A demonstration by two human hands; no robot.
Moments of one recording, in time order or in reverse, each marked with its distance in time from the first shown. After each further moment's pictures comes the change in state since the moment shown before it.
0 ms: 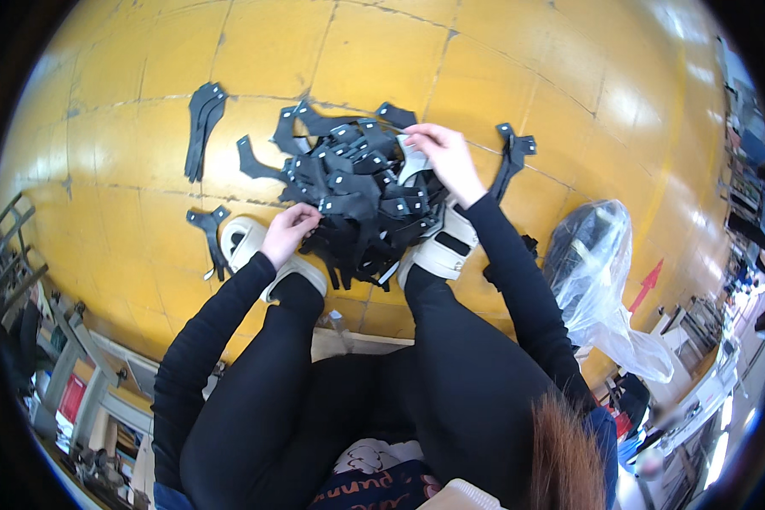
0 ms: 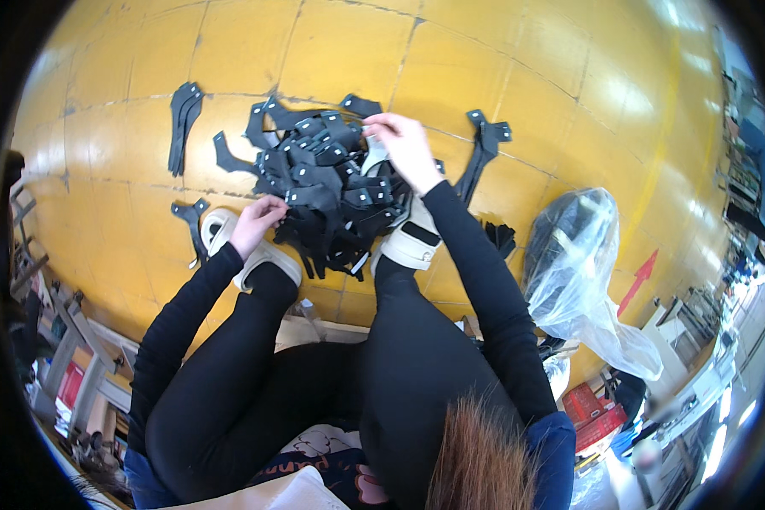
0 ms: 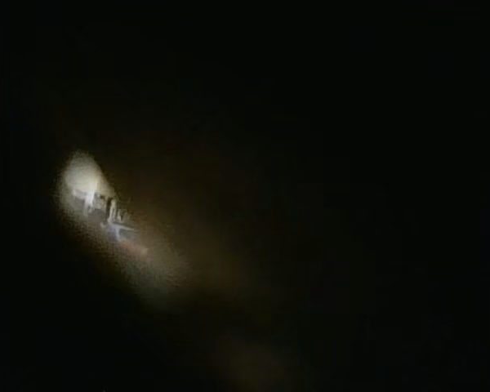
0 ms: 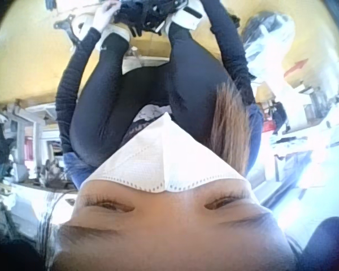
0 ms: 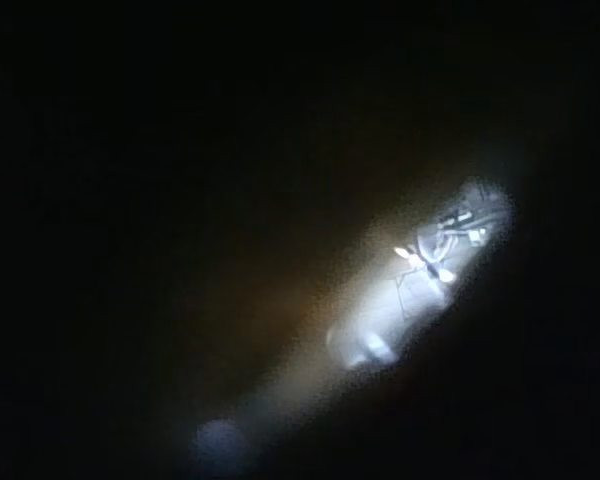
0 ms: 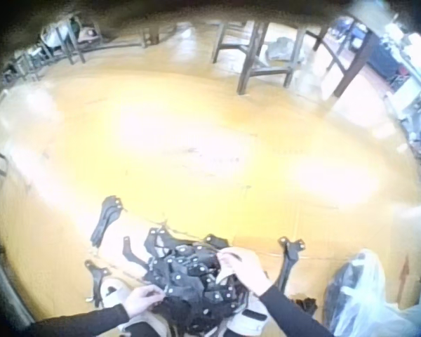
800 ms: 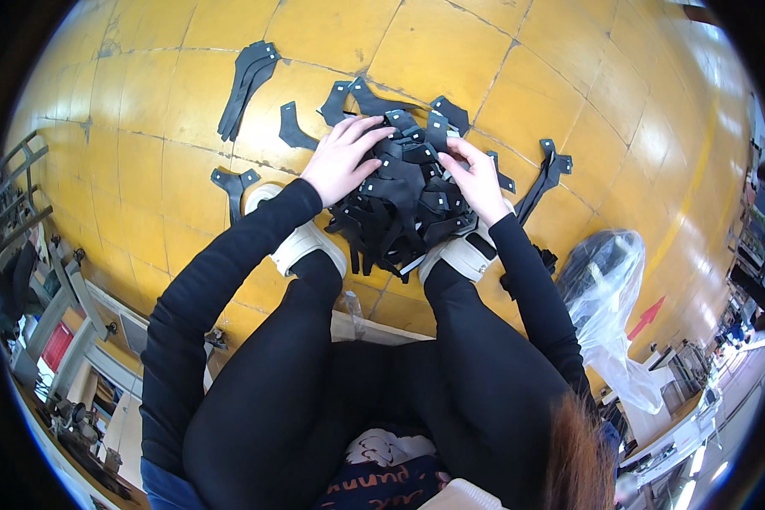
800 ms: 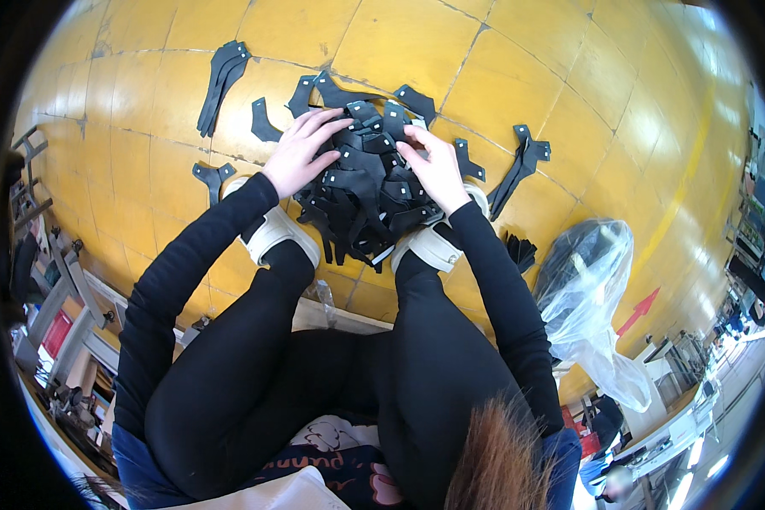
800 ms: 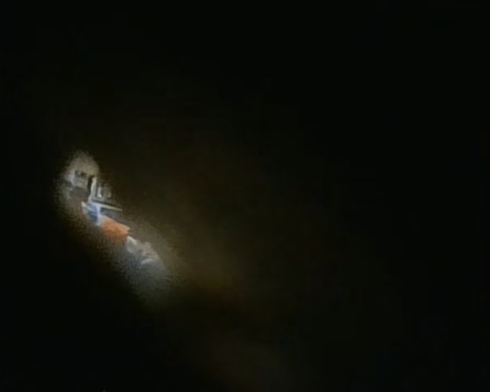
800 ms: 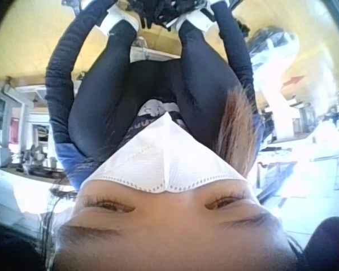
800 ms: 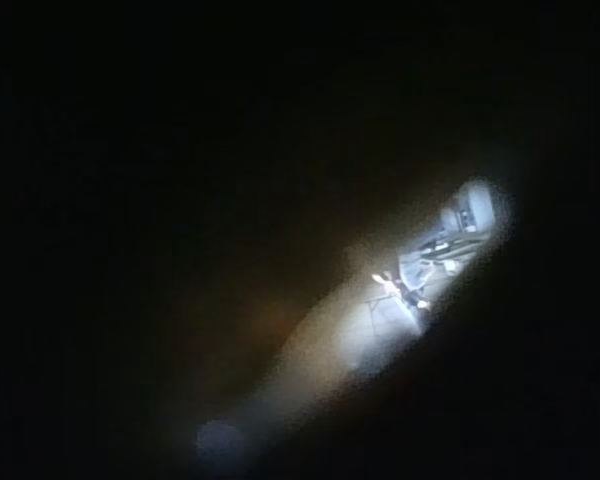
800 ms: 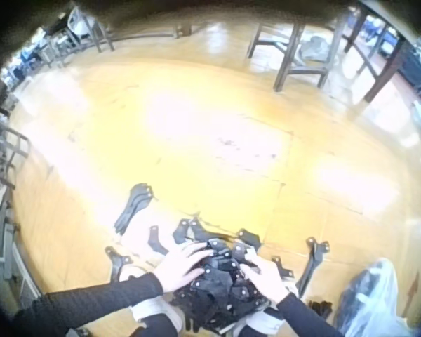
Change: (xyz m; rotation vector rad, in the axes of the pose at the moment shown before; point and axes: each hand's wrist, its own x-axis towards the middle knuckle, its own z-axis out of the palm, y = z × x) left_hand 0.031 0.085 0.005 0.933 0.149 0.659; right_hand -0.026 -0.009 0.033 -0.210 0.002 -0.070
